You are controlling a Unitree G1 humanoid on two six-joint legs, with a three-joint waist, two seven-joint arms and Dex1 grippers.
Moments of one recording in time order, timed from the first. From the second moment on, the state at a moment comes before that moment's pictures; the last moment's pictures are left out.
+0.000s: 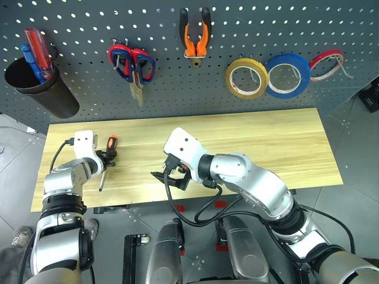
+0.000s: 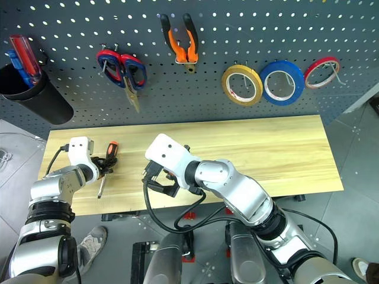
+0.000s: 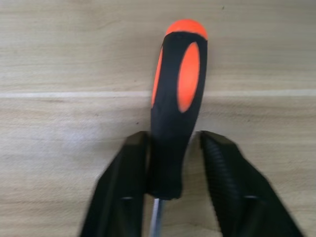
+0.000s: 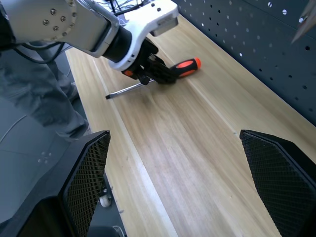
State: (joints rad) left arm -0.56 0.62 0.29 0.65 -0.22 0.60 -0.45; right arm -0.70 -0.14 0.55 -0.43 0.21 1.01 0.42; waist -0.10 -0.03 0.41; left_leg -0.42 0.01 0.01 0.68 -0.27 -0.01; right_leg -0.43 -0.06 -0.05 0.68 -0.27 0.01
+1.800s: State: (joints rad) left arm -0.47 0.96 0.65 -0.58 -0.77 0.88 -0.46; right arm -0.81 -0.41 0.19 -0.42 0.45 0.58 0.76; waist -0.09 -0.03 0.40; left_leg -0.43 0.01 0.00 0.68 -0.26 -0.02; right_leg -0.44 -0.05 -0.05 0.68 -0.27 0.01
